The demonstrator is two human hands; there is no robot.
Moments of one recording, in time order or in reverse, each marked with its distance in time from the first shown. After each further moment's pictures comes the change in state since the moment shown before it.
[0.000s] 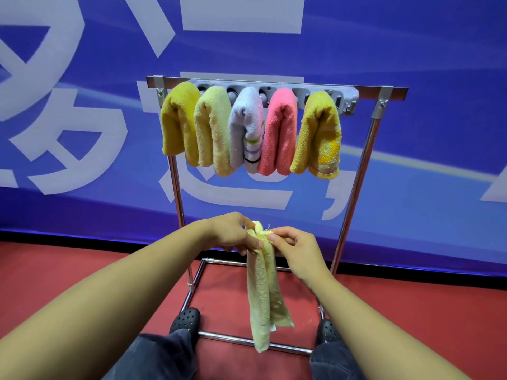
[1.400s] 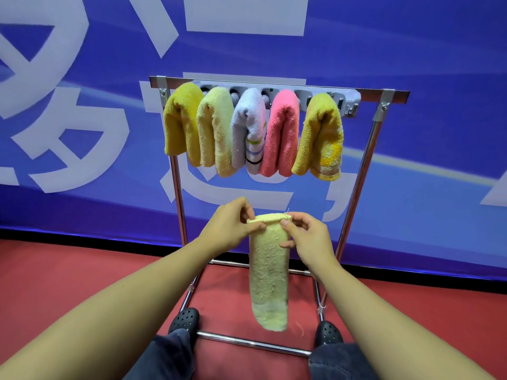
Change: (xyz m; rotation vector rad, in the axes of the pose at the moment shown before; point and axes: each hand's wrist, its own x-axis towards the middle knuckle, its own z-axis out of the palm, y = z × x) left_hand 0.007 -0.012 0.014 0.017 0.601 0.252; right_hand 0.016 -0.020 -0.012 0.146 0.153 0.062
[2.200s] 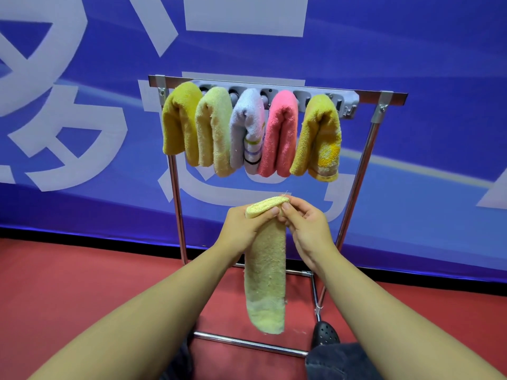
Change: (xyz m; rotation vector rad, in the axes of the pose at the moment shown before) left_hand -0.013 0.031 0.030 -0.788 0.036 -0.073; right_hand 0.007 -0.023 0.010 0.389 -0.077 -0.018
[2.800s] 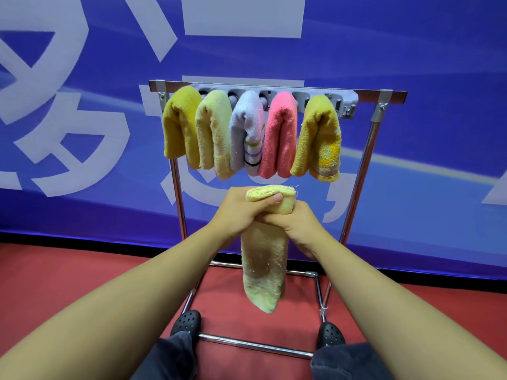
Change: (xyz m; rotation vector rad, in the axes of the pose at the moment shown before) left_hand 0.007 0.046 -0.007 0.109 -0.120 0.076; right_hand 0.008 -0.016 0.011 -0.359 -0.193 0.076
